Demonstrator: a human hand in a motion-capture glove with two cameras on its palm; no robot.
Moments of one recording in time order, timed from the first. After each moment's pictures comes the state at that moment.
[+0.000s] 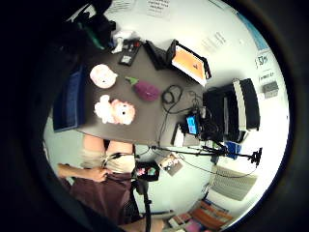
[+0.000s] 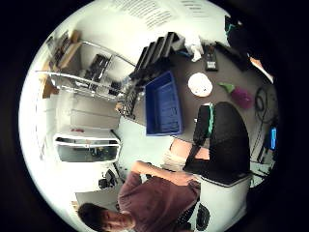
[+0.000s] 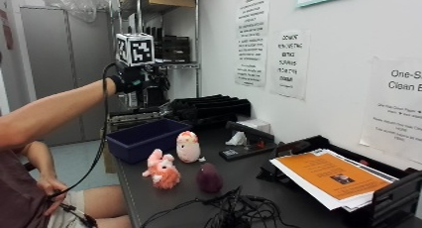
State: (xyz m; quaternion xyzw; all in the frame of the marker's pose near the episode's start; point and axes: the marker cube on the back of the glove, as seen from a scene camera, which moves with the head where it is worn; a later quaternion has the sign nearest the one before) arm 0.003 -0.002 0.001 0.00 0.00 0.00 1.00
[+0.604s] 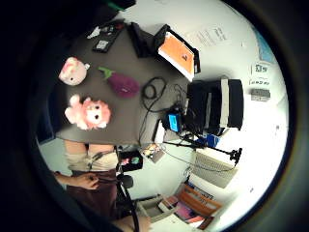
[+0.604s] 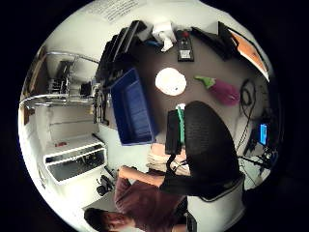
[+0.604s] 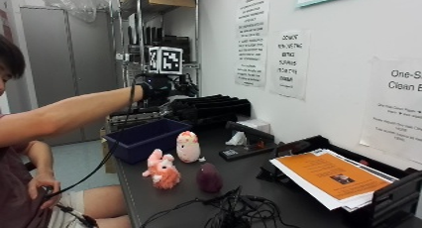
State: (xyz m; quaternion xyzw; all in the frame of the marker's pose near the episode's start) arm 0.035 -0.070 0.038 -0.08 0.10 0.03 0.99
